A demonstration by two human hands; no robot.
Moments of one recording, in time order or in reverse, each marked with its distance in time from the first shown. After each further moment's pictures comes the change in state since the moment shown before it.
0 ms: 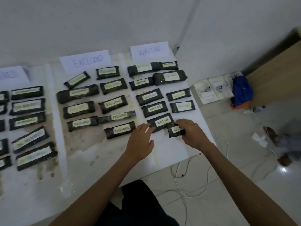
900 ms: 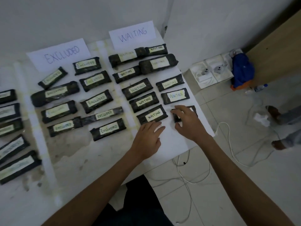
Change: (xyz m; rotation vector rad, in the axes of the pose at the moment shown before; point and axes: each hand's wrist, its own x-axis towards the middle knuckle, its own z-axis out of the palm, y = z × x) left_hand 0.029 0.024 0.048 0.107 -0.071 0.264; right_hand 0.007 0.030 0.016 0.062 0.109 0.021
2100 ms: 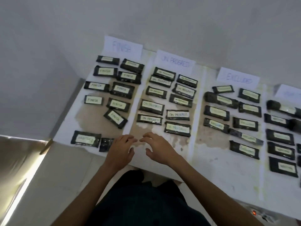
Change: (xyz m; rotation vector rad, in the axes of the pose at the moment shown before) left_hand -0.528 -0.217 -0.146 -0.037 0.379 -0.845; right_hand -0.021 -0.559 0.232 0.013 -0.555 -0.755
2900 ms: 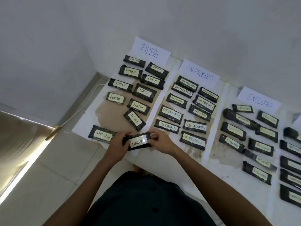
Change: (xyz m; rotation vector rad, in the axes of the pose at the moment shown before) left_hand -0.011 -0.059 -0.028 -0.484 0.167 -0.388; right_hand 0.080 -0.019 0.014 0.625 -0.143 0.397
